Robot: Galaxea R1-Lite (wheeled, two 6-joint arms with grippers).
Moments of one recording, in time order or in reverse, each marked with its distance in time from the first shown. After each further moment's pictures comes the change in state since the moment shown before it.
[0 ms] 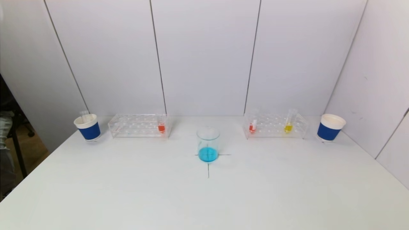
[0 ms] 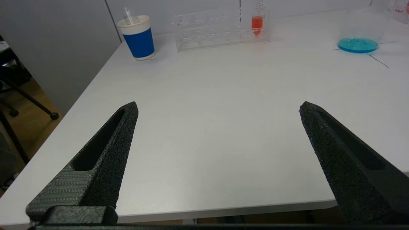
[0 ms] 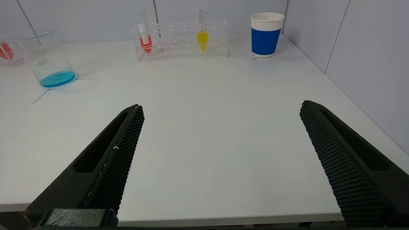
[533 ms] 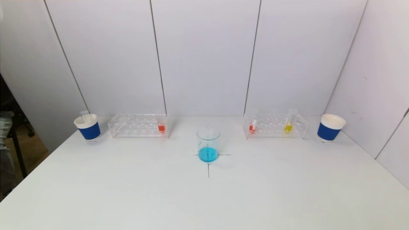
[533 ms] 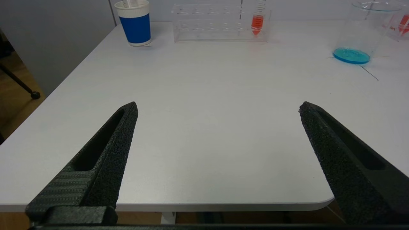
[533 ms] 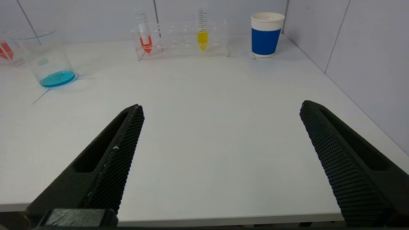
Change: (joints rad) left arm 0.000 0.000 0.010 0.007 0.017 -0.113; right arm 0.000 0.000 0.000 0.000 0.000 0.000
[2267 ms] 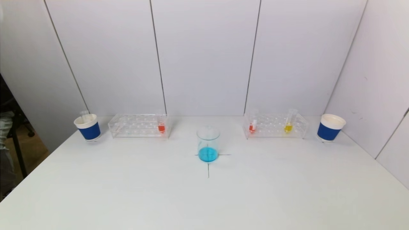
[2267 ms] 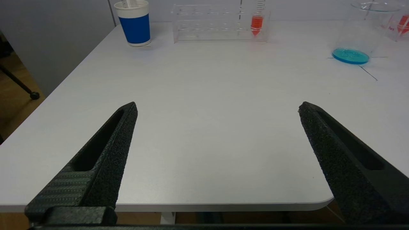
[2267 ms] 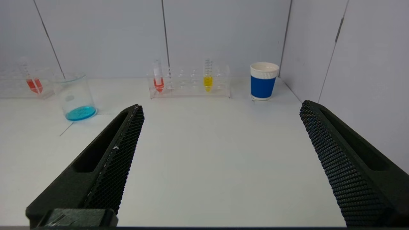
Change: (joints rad) left arm 0.000 0.001 0.000 0.000 0.000 0.000; right arm -0.001 0.016 -0.247 0.107 0.025 -0.025
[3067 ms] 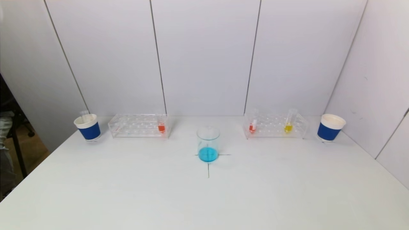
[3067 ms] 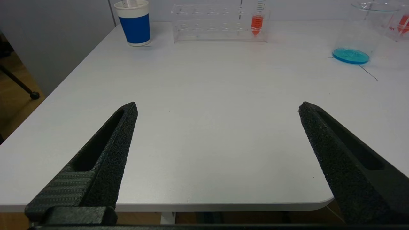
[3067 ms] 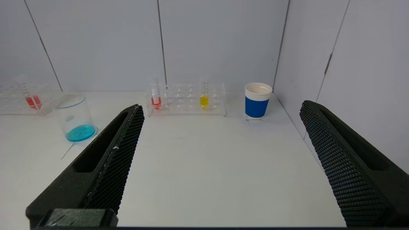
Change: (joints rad) left arm 0.000 0.000 0.000 0.000 0.000 0.000; right arm -0.014 0.282 -0.229 -0.022 0.001 -0.020
